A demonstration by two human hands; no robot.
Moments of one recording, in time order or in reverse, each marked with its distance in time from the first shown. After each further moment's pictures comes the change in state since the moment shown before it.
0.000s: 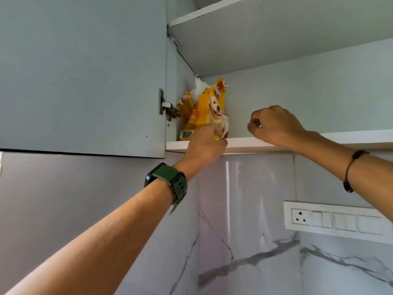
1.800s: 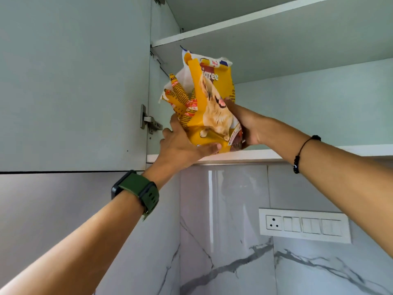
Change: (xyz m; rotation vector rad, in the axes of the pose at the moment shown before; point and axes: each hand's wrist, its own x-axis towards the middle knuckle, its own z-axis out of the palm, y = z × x) left_hand -0.004 0.019 -0.024 -0.006 0.092 -0.025; right_hand 0.029 -0.012 -0.039 1.108 -0.419 0.655
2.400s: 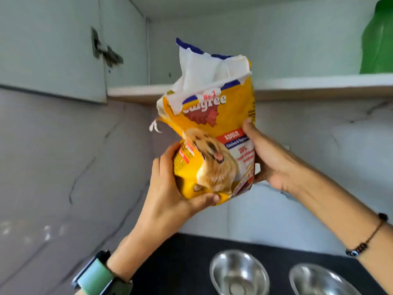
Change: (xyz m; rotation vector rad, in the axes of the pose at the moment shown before) left_hand -0.221 -0.010 0.068 -0.354 -0.153 0.078; right_hand -0.179 0.159 -0.043 0.095 0.065 0.162
